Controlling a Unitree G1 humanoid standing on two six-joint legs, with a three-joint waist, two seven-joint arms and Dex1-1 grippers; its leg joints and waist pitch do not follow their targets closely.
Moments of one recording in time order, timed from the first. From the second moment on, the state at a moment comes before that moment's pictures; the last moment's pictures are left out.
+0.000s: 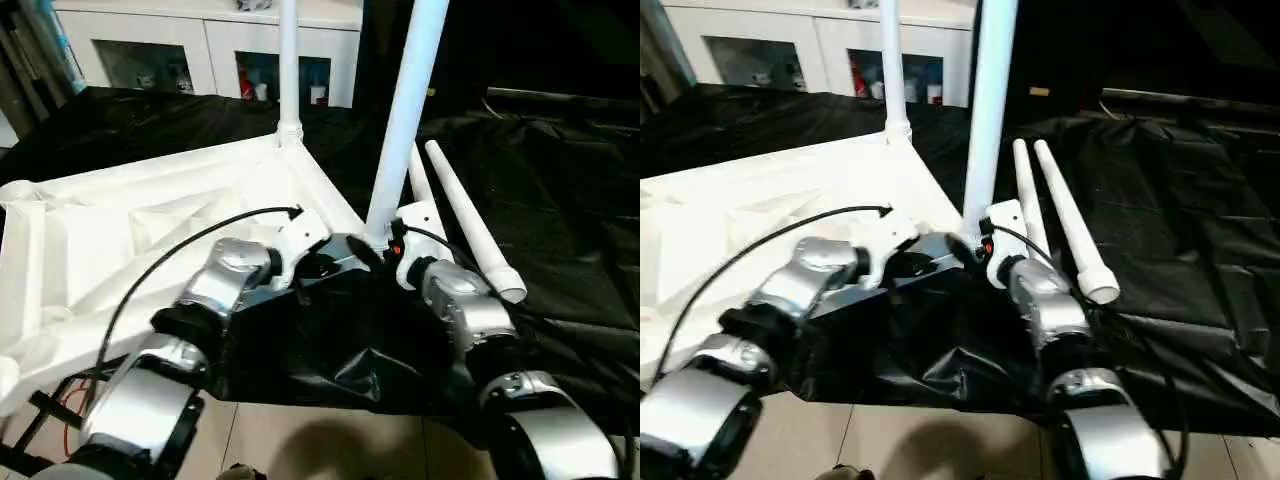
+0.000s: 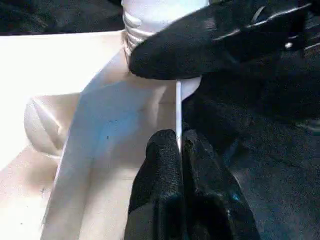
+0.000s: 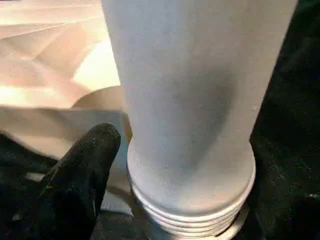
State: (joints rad) left arm -0.78 0.19 -0.22 0.89 0.10 0.07 -0.91; right arm -0.66 -0.09 -0.01 0.87 0.09 0.05 0.55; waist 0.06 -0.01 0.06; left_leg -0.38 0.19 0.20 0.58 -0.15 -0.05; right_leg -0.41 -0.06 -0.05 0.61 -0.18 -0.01
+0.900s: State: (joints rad) left arm -0.68 0.36 -0.25 0.74 0.03 0.03 -1.30; right arm -0.59 -0.27 0.14 0.70 0.12 0.08 1.11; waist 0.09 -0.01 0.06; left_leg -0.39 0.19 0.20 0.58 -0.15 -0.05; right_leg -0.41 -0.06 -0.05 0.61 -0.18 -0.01
